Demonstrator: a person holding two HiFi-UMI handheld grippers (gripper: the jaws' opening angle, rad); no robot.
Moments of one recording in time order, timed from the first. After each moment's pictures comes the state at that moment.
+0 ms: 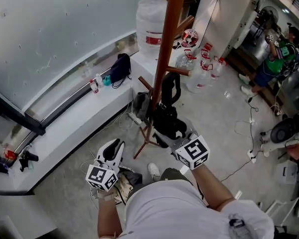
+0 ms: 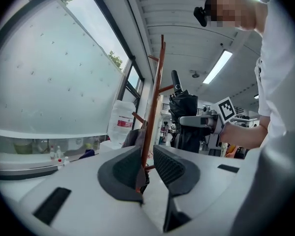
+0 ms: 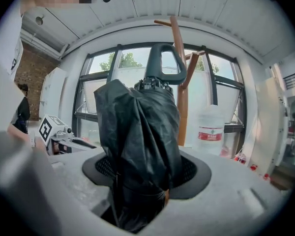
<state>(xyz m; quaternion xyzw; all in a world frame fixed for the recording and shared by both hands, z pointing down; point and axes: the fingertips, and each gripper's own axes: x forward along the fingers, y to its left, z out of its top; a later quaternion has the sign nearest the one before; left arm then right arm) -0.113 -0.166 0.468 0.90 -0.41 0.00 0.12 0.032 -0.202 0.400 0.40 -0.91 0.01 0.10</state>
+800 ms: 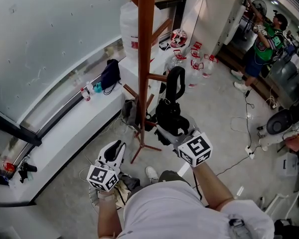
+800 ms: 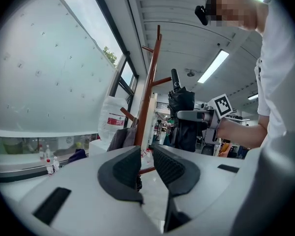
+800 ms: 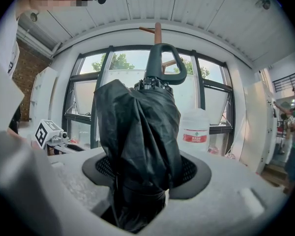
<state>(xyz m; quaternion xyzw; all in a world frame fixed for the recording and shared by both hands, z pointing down) -0.057 -0.190 0.463 0.92 -0.37 0.01 0.12 0.101 -0.226 0.379 0.45 -0.89 0.01 0.08</state>
